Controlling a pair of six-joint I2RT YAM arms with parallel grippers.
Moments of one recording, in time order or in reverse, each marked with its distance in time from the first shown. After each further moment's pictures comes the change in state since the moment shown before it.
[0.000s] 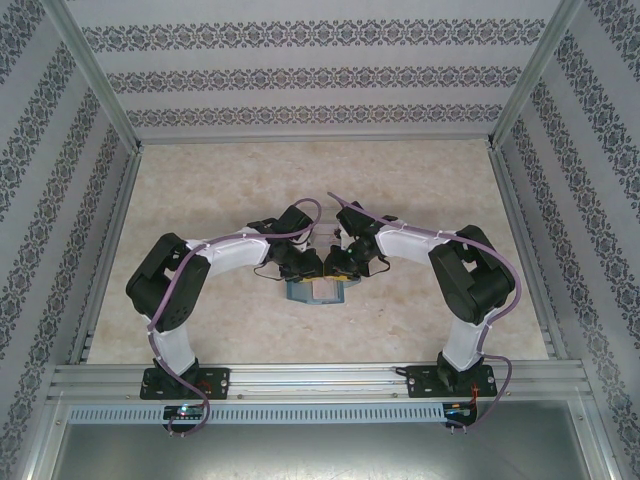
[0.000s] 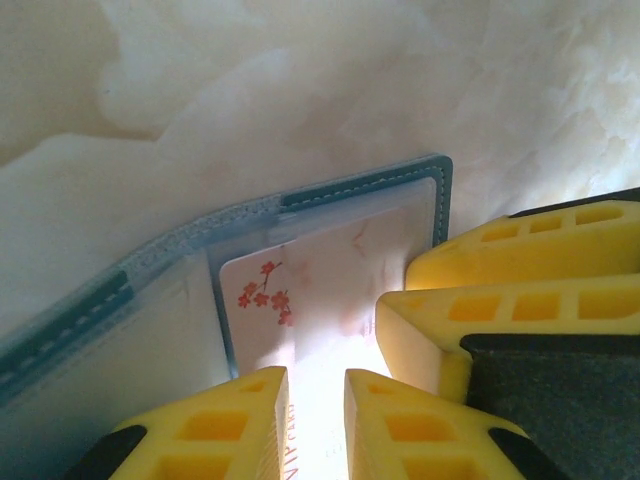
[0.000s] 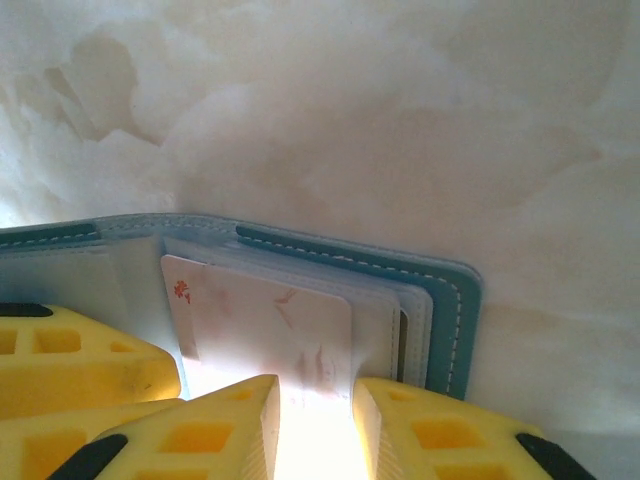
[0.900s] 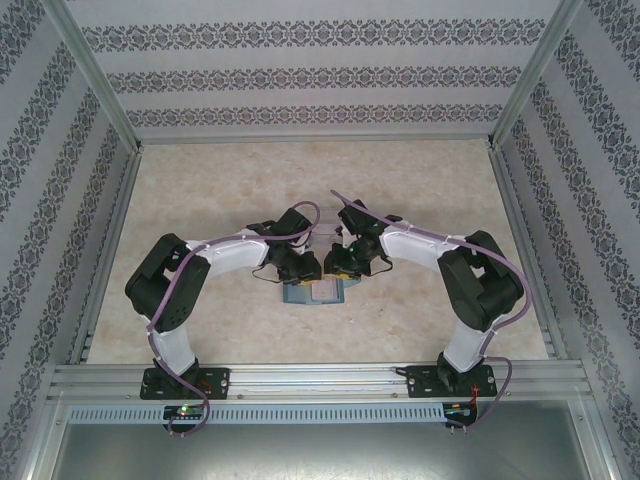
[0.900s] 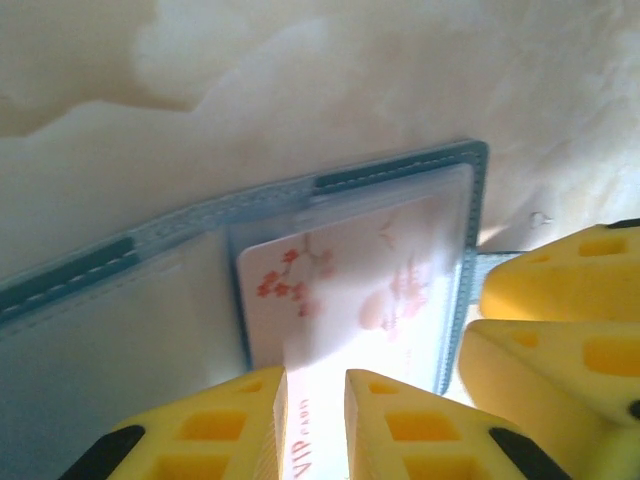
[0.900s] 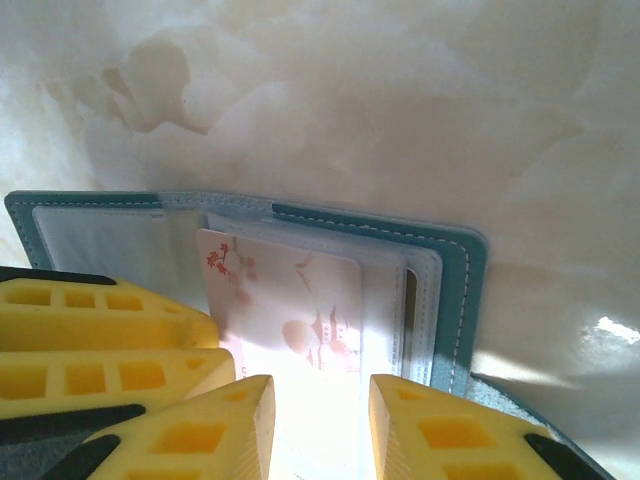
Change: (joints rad) left arm 0.000 -0.007 -0.026 0.017 0.008 -0.013; right arm 0.006 -0.063 -0.010 -0.014 0.012 0.016
